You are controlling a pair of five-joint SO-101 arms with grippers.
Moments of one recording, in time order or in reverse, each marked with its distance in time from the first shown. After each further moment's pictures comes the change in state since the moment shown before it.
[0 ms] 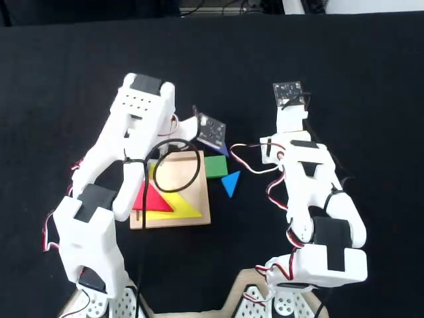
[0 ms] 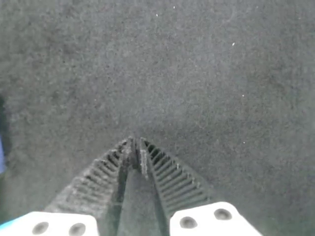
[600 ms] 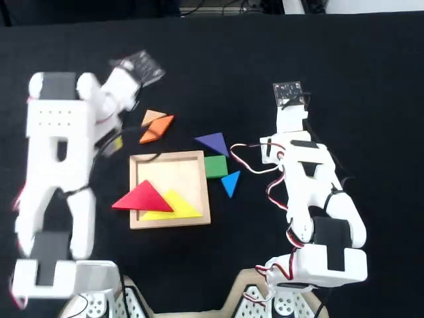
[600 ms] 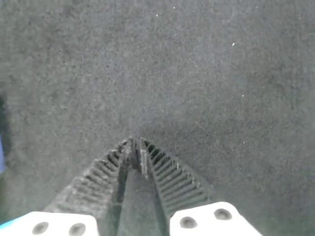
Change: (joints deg) left arm -17.7 -27.9 10.9 0.4 34.8; right arm 0.0 0.0 0.0 0.0 0.0
